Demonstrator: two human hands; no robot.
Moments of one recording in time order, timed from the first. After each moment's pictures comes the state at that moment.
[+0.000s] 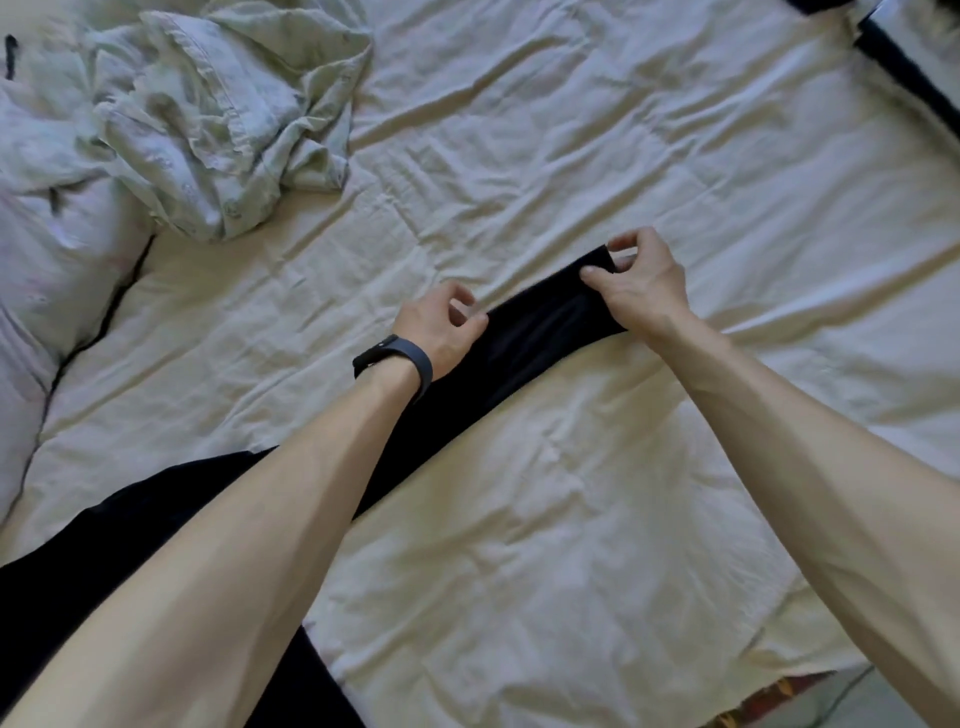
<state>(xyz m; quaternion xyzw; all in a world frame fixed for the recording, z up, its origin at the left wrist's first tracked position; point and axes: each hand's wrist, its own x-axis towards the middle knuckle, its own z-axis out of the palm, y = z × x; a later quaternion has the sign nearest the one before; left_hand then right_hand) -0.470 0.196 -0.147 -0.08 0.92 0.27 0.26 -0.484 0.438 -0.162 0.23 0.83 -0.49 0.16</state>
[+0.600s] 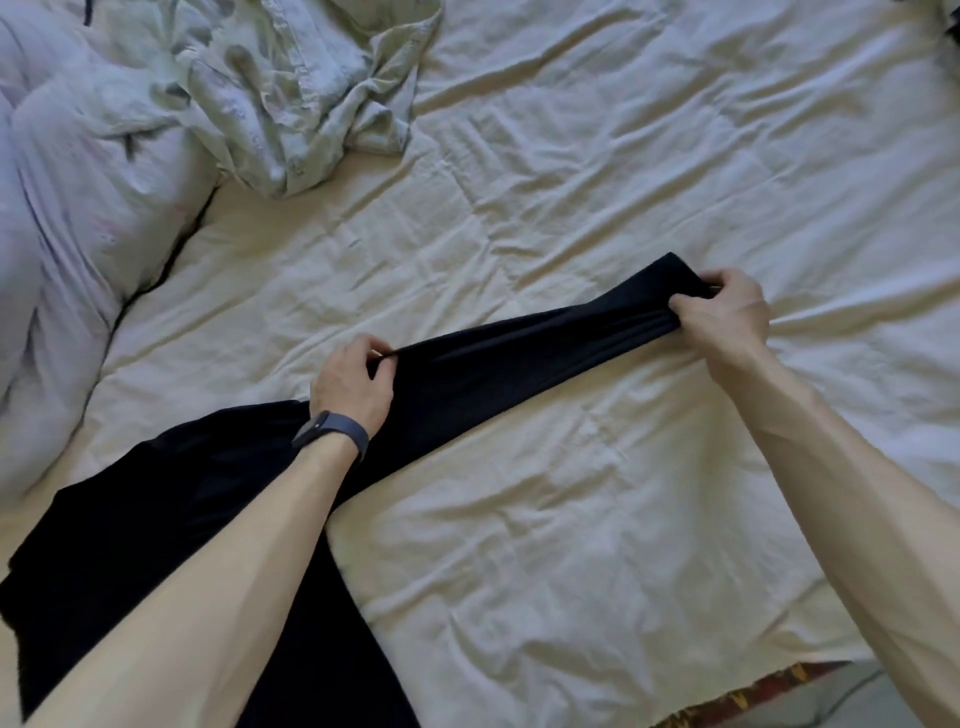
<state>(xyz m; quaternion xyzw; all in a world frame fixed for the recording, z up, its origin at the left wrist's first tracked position) -0.368 0.077 -0.143 -0.19 0.95 0.19 0.14 -0.439 0.442 -0.157 0.33 0.83 -0.41 0.16</state>
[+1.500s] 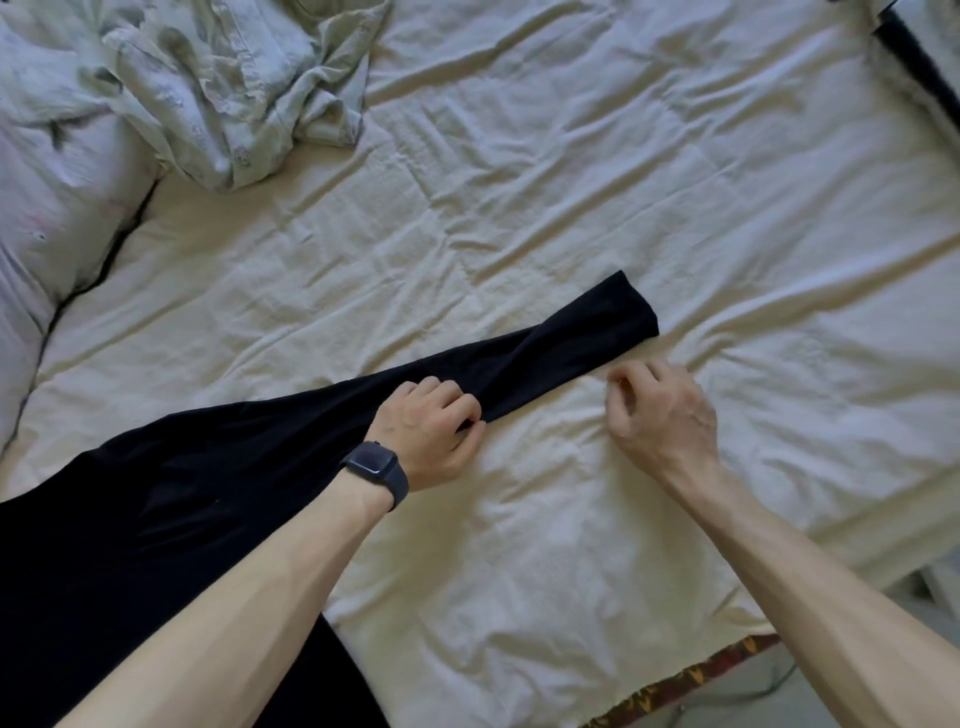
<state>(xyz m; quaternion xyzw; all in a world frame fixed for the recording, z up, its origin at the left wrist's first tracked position) -0.329 0.167 -0.143 0.23 0.96 0.14 0.09 -0.331 0.442 -0.162 0.01 0.97 -0.23 0.03</state>
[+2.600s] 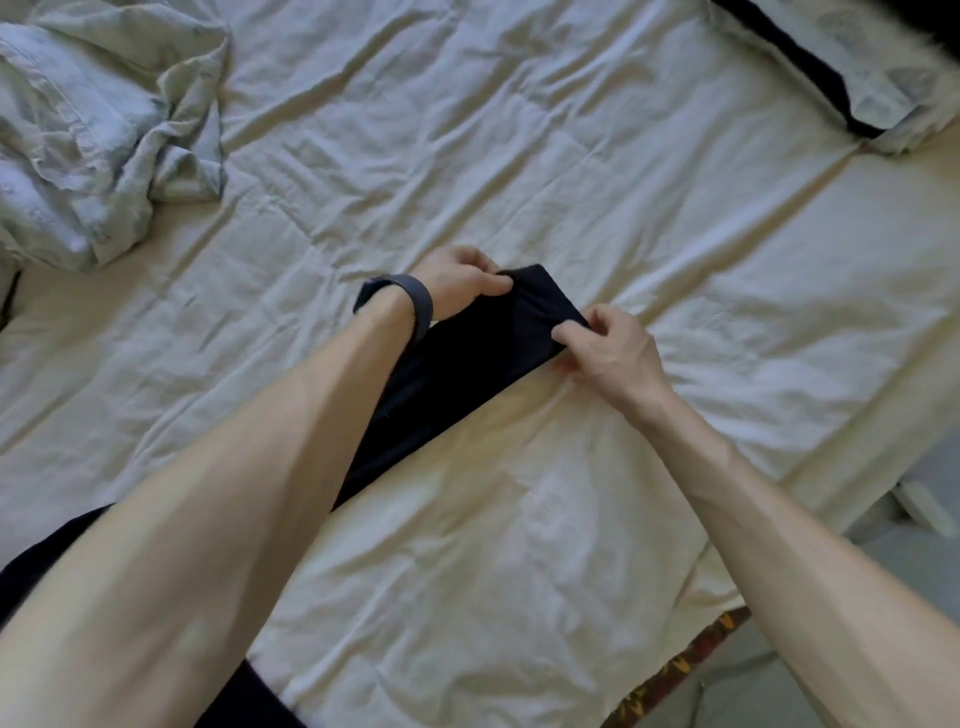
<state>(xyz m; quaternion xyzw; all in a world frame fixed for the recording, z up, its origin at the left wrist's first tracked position) -0.505 0.312 -0.145 -0.06 0.81 0.41 0.42 -0.377 0.484 -0.157 0.31 0.76 -0.54 0.17</state>
